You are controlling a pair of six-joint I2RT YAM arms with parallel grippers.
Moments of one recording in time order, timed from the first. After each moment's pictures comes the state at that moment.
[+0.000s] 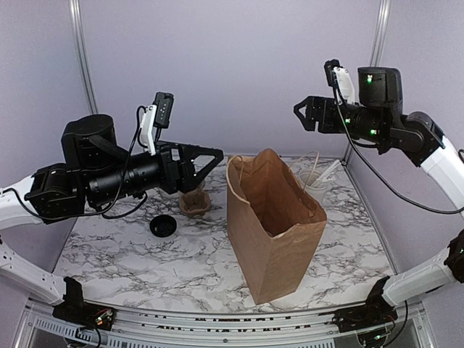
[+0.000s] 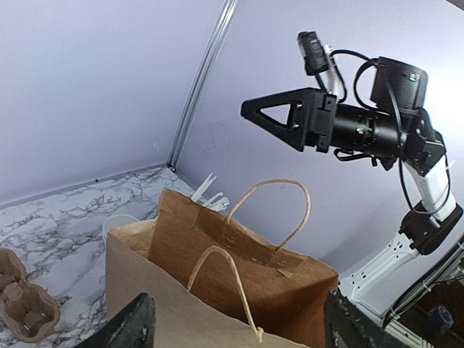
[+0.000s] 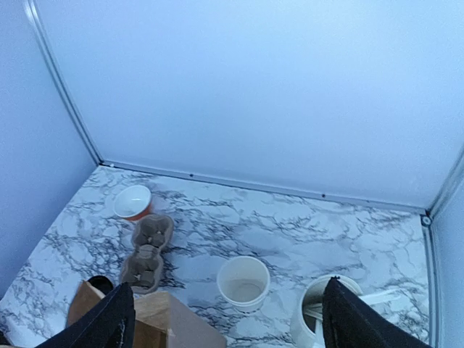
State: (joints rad) left arm -1.23 1.18 1.23 -0.13 -0.24 -0.42; right arm 0.78 1.26 1.65 -0.65 0.34 0.24
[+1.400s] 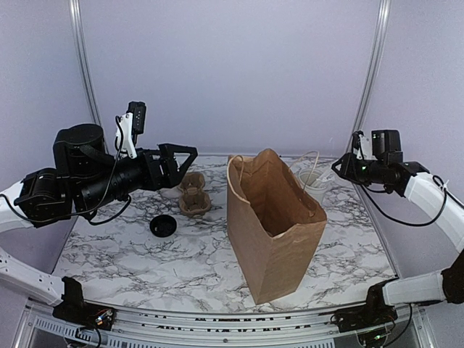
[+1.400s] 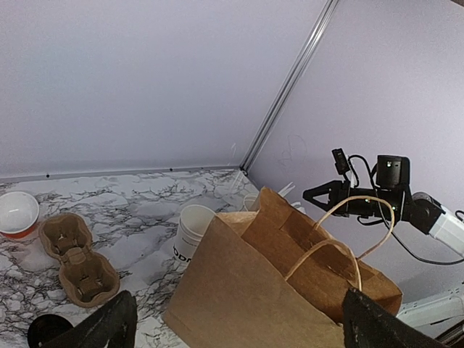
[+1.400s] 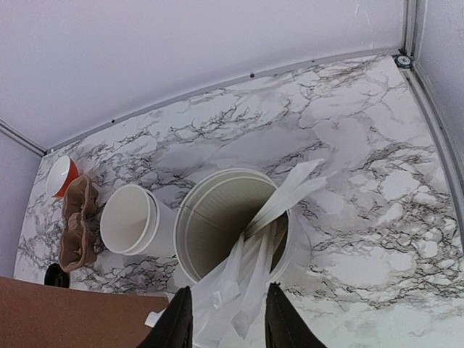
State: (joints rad) left arm -1.20 1.08 1.16 -0.24 -0.49 -0.51; right arm 0.14 1.16 1.03 -0.43 -0.17 0.39
